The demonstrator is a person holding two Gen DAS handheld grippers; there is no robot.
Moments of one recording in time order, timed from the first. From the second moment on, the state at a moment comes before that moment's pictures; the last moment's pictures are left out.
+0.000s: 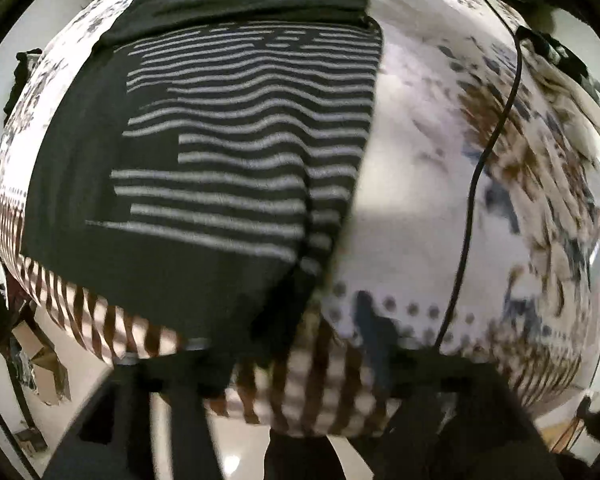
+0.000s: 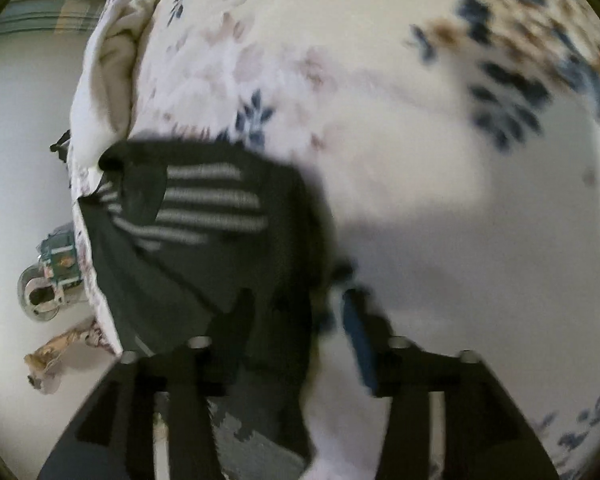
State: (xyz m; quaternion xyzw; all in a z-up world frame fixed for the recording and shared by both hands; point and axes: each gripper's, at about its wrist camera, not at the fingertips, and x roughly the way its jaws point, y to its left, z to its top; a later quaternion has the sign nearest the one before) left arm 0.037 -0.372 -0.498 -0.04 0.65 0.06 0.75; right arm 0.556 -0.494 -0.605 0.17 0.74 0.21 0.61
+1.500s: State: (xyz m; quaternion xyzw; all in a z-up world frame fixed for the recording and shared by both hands) left arm -0.034 -0.200 -0.529 -0.19 0.67 0.25 0.67; right arm 0.071 -0.460 -0.681 0.23 0.89 0.23 0.32
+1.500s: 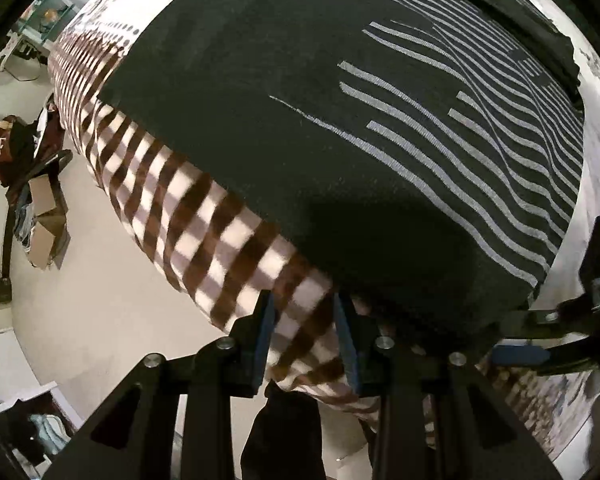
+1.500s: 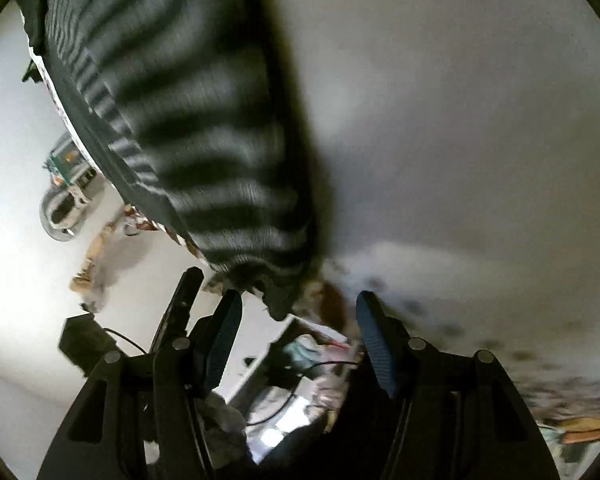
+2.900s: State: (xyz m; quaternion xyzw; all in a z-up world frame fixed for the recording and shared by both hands) left arm 0.040 -0.433 -0.596 0.09 0.71 0.03 0.69; right arm 0.335 -0.627 -0.542 0.21 0.76 0.17 0.59
